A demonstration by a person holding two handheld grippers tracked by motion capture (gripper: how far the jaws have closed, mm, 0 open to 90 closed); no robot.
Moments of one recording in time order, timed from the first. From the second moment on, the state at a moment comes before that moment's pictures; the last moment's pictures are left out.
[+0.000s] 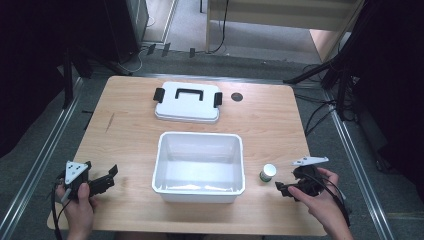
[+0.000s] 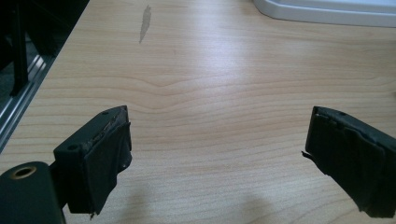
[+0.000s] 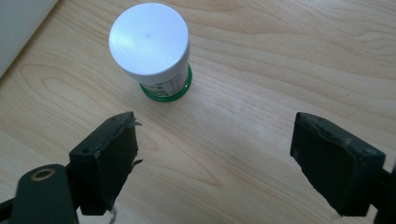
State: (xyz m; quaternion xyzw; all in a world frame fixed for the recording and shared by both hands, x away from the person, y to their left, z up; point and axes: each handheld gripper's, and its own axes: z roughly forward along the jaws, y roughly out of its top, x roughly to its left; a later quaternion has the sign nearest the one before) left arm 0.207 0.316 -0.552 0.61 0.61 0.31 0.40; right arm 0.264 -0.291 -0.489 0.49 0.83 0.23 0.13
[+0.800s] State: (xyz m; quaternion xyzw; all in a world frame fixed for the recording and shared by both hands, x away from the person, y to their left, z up) left arm 0.207 0.317 -0.552 0.61 0.61 0.30 0.41; right arm 0.327 -0.215 -0.481 0.47 0.88 0.06 0.04
